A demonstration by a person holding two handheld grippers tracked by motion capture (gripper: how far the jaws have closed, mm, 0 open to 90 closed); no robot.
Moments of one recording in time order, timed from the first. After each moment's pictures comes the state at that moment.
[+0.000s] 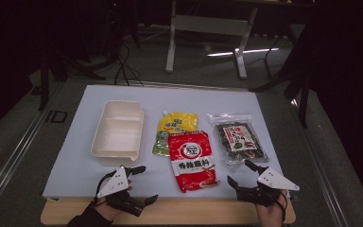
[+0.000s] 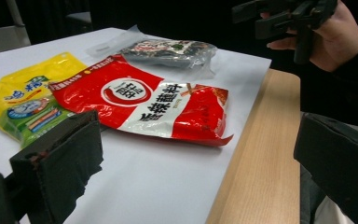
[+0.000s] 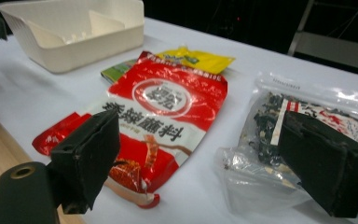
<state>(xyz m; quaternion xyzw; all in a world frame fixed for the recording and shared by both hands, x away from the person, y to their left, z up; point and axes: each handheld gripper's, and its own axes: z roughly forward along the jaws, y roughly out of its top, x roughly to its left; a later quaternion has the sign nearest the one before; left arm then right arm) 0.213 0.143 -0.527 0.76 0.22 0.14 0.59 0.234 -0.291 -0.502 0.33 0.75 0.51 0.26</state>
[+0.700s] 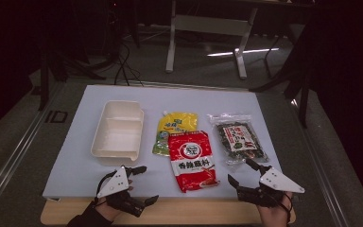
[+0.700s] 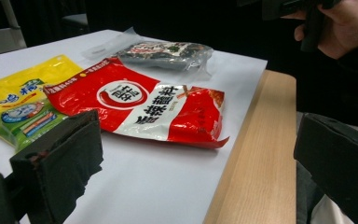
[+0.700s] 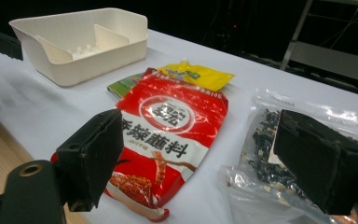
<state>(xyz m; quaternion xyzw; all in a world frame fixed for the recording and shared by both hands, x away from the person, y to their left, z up) 0.213 0.142 -0.526 0.76 0.22 0.13 0.60 0.221 -0.283 -0.475 0.32 0.75 0.52 0.27</state>
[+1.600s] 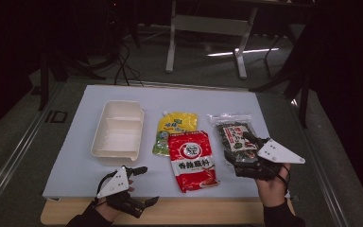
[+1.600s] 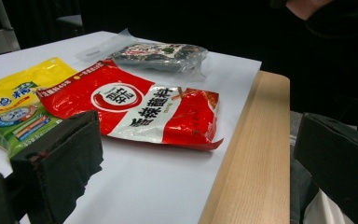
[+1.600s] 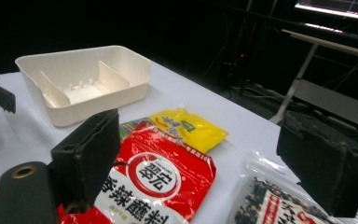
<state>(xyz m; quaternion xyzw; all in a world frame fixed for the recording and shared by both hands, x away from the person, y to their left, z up) 0.212 0.141 -0.524 0.76 0.21 0.13 0.60 0.267 -0.265 -0.417 0.26 0.75 0.54 0.29</state>
